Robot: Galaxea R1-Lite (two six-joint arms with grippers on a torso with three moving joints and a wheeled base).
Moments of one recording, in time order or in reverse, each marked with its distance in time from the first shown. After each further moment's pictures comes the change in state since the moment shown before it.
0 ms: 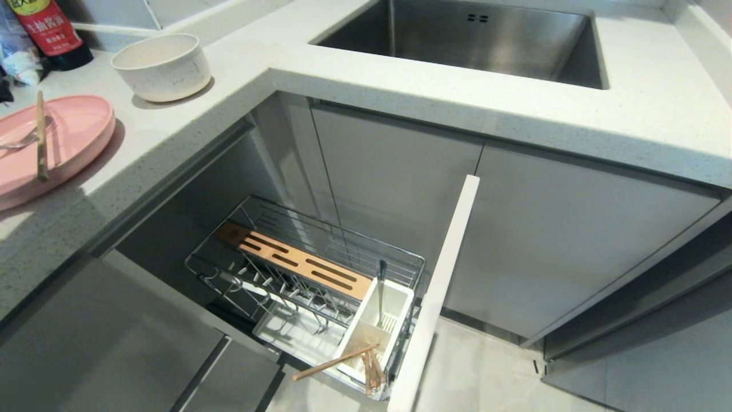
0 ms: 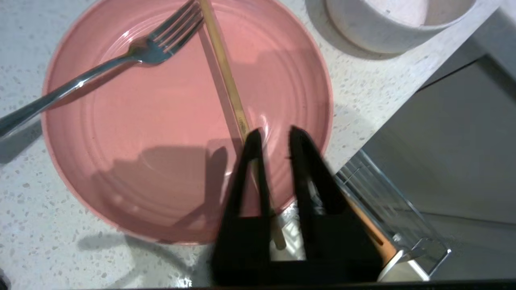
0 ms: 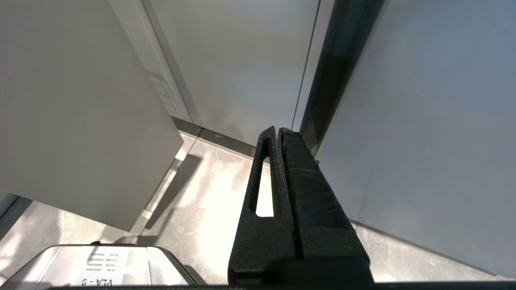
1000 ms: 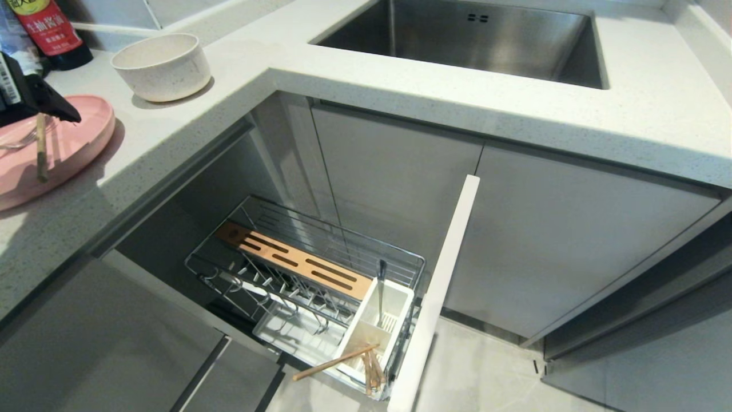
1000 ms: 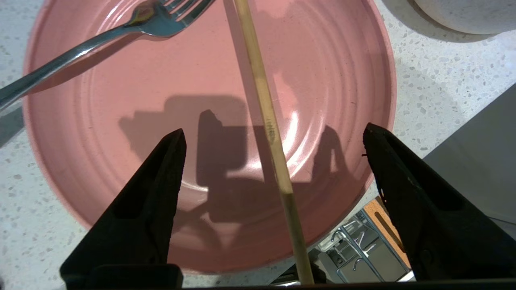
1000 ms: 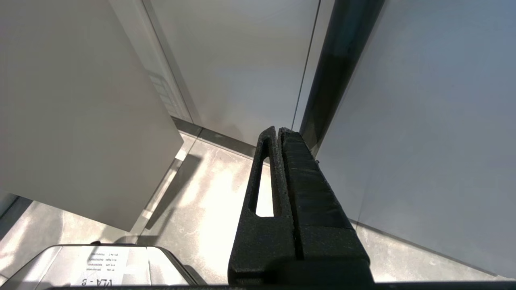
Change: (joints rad) left arm 0.065 0.122 -0.071 0.110 0.000 -0.036; right arm 0.000 0.000 0.000 0.000 0.000 0.000
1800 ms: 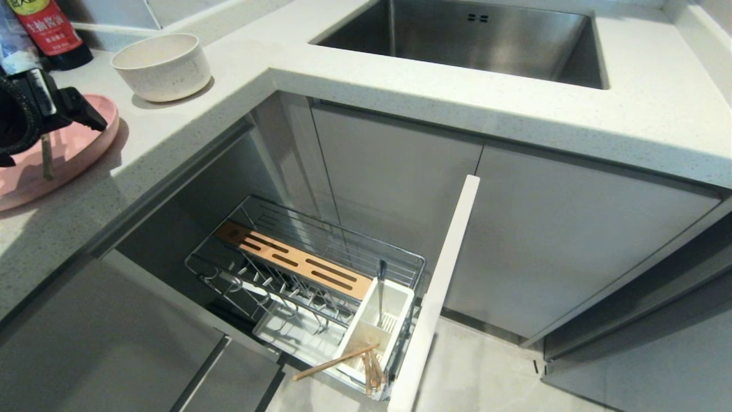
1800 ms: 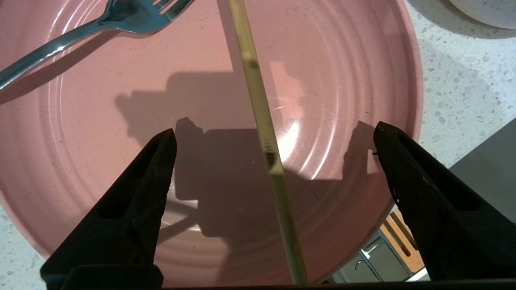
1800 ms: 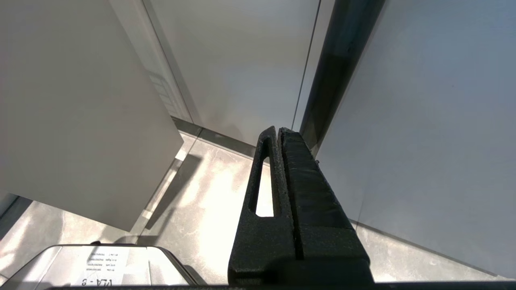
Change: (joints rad) left arm 0.004 0.056 -0.004 -0.001 -0.009 -0.018; right arm 0.000 0.000 0.000 0.000 0.000 0.000
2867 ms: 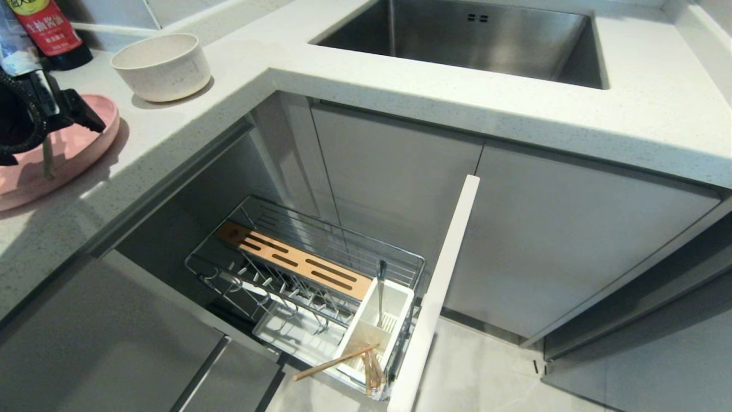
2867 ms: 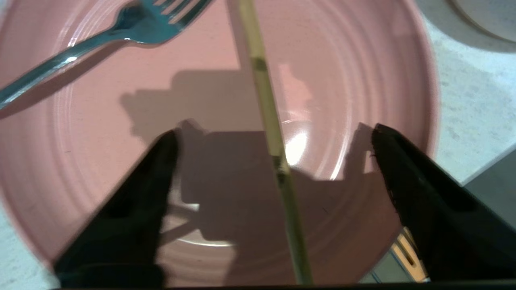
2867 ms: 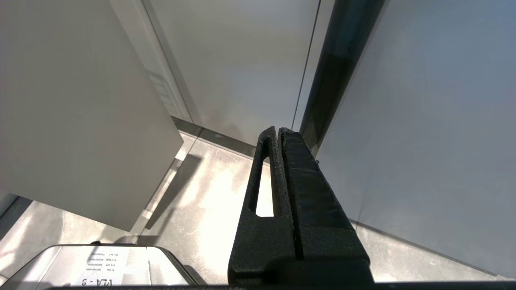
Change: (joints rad) left arm 0.021 0.018 -0.010 -0.007 0.000 0.001; right arm 0.000 0.000 0.000 0.000 0.000 0.000
